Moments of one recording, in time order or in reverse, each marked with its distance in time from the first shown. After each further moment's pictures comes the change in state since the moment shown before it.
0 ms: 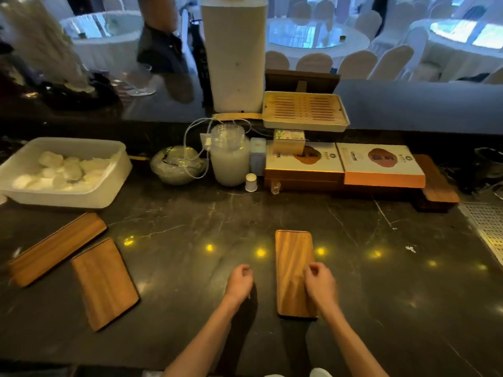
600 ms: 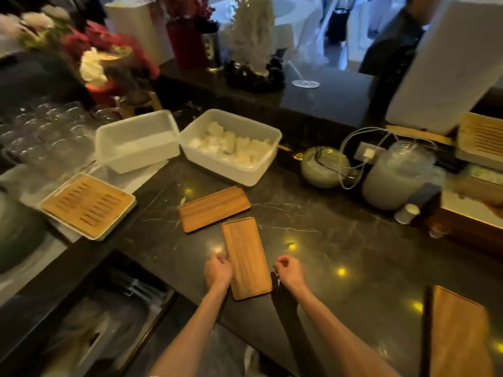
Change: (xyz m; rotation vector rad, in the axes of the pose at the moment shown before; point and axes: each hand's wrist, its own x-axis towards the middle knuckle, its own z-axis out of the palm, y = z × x) left_hand 0.005 -0.130 -0.362 -0.132 0.719 -0.317; right_hand -0.121 -0.202 0.341 -0.194 -0.559 -0.220
